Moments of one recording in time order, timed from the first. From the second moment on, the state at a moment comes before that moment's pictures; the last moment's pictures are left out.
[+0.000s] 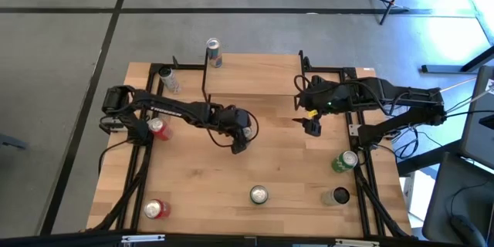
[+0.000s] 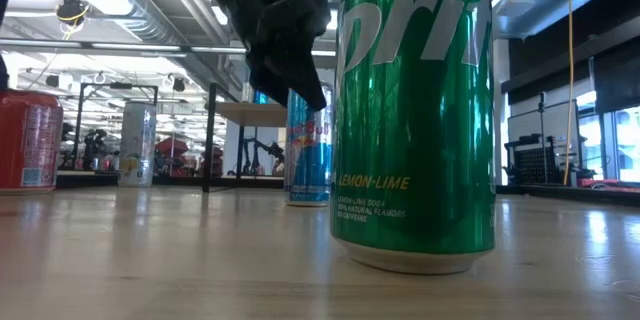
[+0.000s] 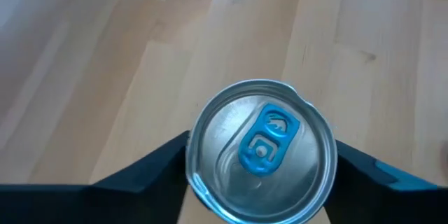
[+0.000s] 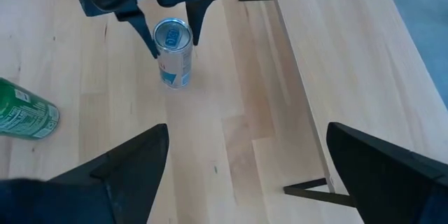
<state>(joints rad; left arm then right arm) 0.01 1.69 1.17 -0.40 -0.12 -0.28 0.04 1.26 1.48 -1.08 0.22 0.06</state>
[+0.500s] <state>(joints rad) 0.05 1.53 1.42 -0.75 -0.08 -0.23 0.04 1.26 1.48 -1.05 0.24 0.11</state>
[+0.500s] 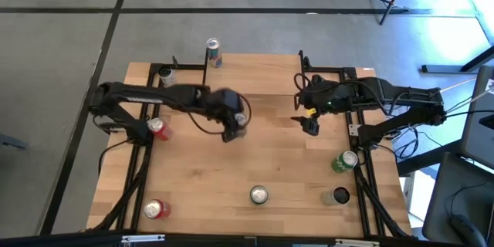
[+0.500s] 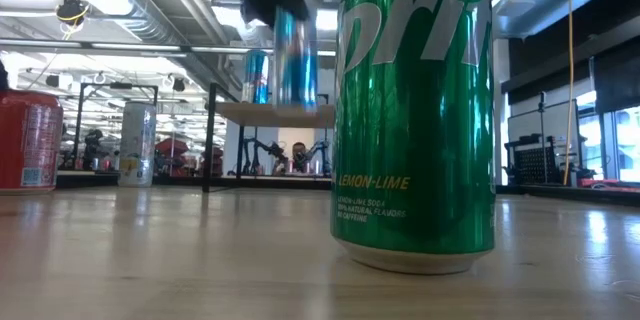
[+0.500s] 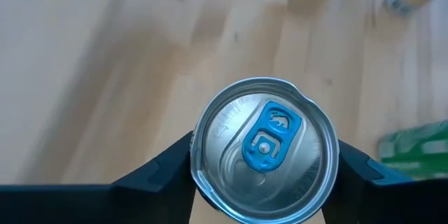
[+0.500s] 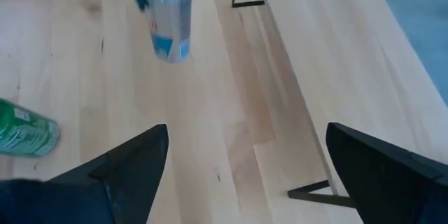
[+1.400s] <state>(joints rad) 0.62 1.51 1.60 -1.04 -0.08 -0.04 0.04 1.31 1.48 -0.96 0.31 0.21</state>
